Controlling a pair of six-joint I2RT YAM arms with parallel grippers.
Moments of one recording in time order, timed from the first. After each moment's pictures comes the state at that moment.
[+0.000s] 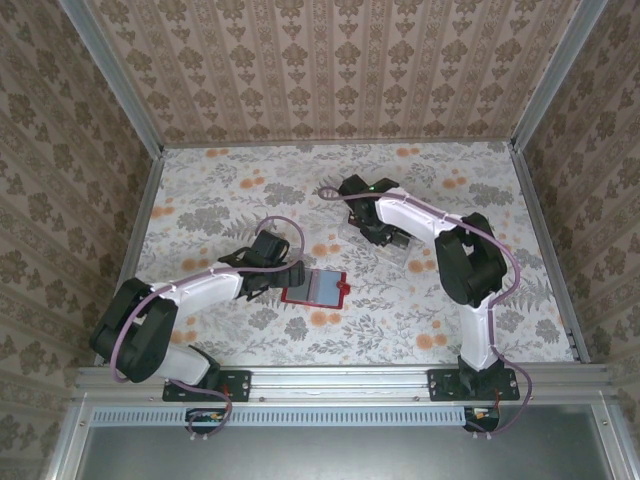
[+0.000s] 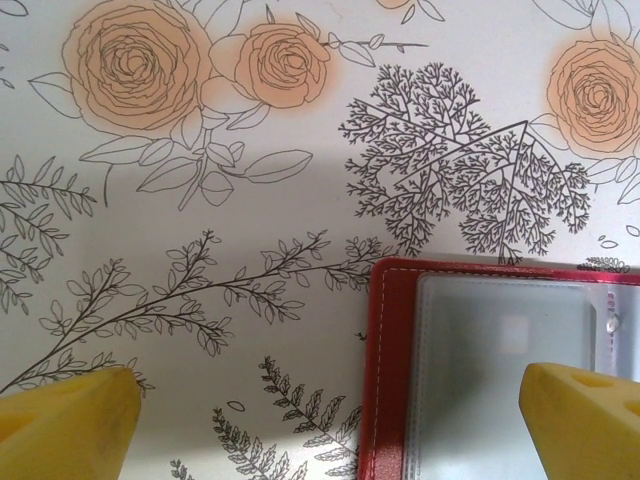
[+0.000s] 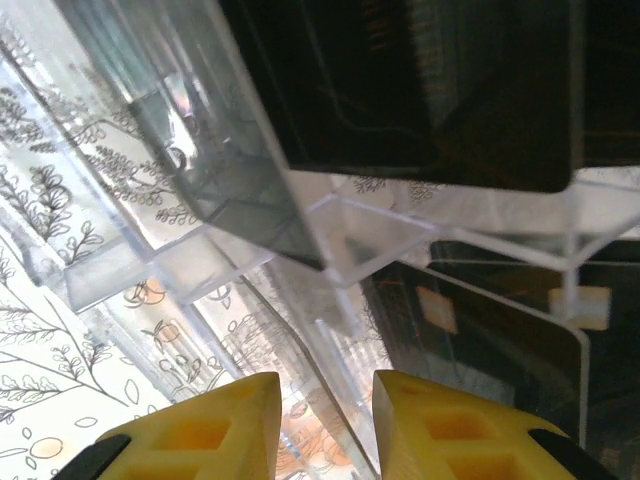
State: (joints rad) left arm -0.64 1.42 0.66 -0.29 -0.10 -0.53; right arm 0.55 2.02 1.58 -1.05 0.50 -0.10
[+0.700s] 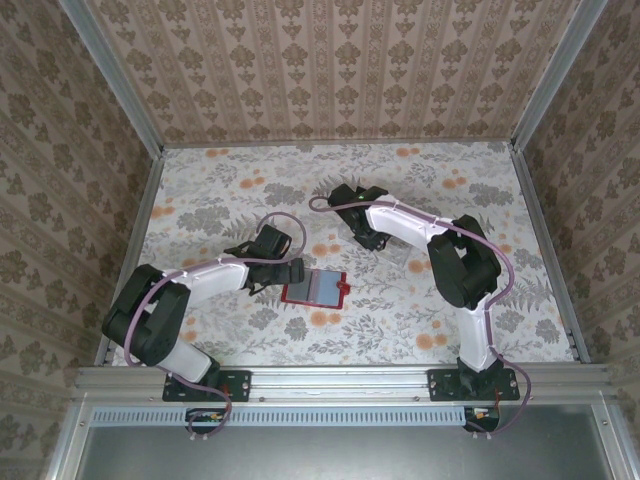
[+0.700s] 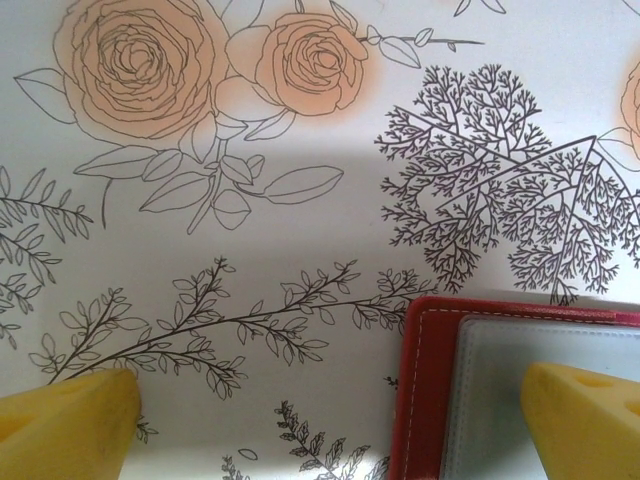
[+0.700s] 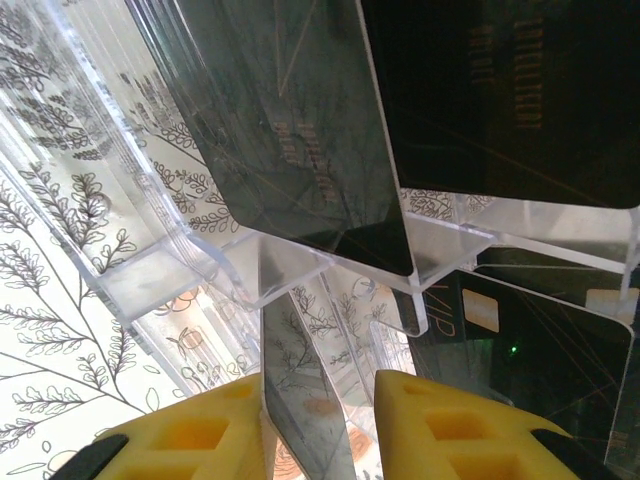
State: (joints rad) left arm -0.61 1.52 0.72 -0.31 -0.09 -0.53; right arm 0.61 2.03 1.58 -1.03 0.57 -0.07
